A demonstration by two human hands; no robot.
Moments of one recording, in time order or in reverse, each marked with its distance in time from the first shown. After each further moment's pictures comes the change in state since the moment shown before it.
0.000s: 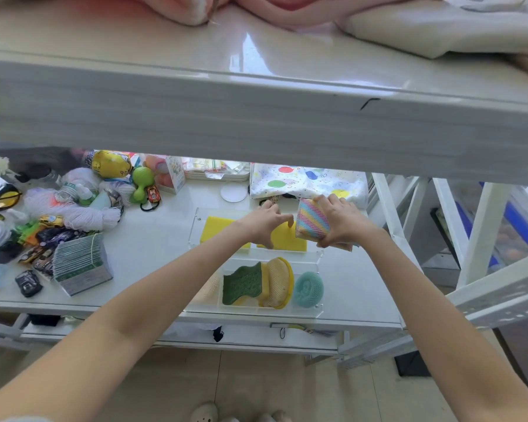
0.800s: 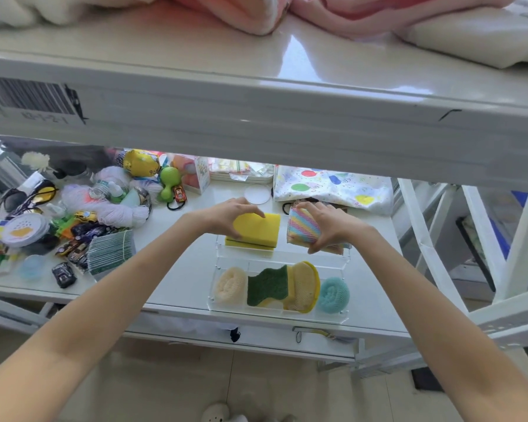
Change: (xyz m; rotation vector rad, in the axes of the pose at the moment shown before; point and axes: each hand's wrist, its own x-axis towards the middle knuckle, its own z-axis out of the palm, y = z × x) left_hand -0.087 -0.092 -0.022 -0.298 -0.061 -0.151; right_hand 0.035 -0.058 0.007 0.038 -0.173 -0.104
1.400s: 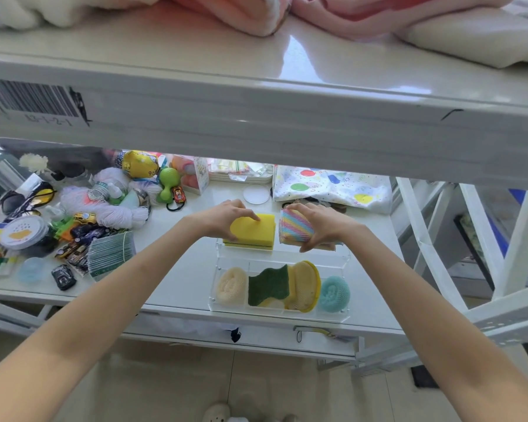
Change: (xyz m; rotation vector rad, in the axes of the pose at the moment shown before) left_hand -0.001 -0.008 0.005 0.106 0.004 -0.027; right_hand 0.008 -0.011 0.002 0.025 -0.014 -0.058
